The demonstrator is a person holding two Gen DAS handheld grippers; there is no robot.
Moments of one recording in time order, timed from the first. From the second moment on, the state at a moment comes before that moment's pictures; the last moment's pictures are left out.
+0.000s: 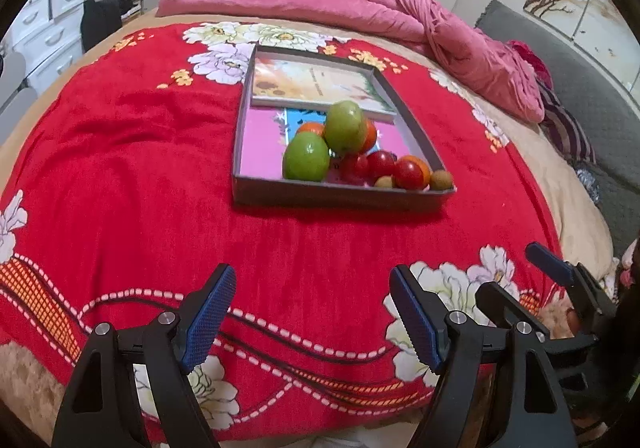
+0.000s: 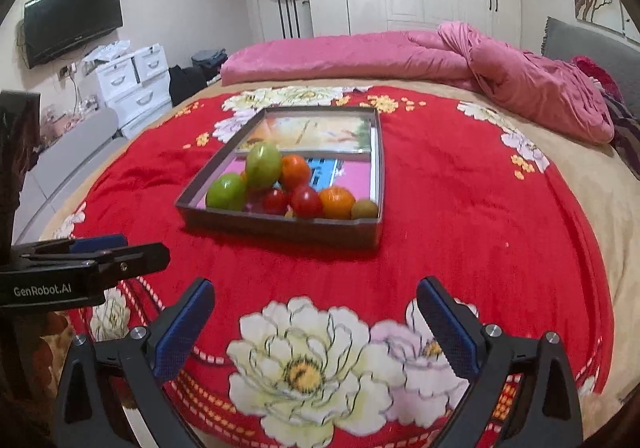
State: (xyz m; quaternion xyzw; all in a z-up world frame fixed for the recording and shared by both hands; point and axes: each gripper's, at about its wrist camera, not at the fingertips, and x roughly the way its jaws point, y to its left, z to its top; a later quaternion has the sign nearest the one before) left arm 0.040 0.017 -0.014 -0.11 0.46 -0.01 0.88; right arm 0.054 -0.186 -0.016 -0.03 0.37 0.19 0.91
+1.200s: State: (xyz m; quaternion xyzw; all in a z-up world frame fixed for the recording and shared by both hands) left arm 0.037 0.019 -0.008 -0.12 0.44 -0.01 0.89; right arm 0.050 -0.187 -0.015 -0.03 0.35 0.18 0.92
